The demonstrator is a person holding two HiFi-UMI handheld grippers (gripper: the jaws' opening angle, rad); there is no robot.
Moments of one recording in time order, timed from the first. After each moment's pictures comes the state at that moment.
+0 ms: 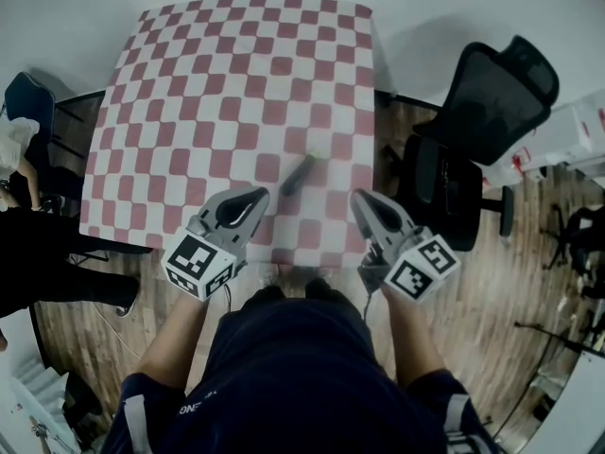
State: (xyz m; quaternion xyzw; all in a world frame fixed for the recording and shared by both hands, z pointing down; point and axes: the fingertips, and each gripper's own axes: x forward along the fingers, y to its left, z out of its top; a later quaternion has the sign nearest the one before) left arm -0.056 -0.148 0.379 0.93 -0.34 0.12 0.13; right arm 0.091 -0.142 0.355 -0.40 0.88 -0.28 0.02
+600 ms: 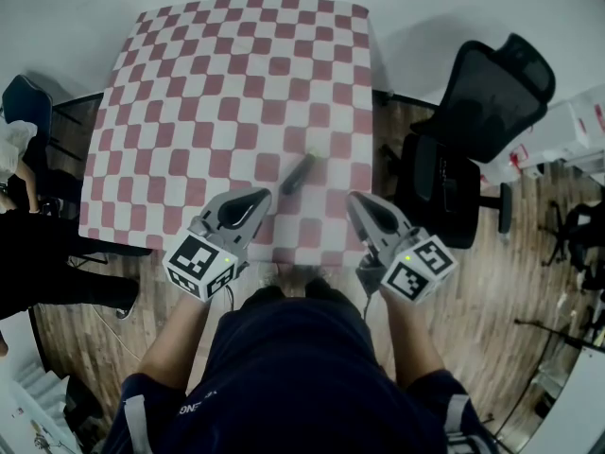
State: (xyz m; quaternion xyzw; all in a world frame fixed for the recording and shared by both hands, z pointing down) left arm -0.055 -0.143 0.377 0.93 -0.33 0.11 0.13; right arm 0.081 -0.133 0.356 -0.40 0.88 -0.27 0.00
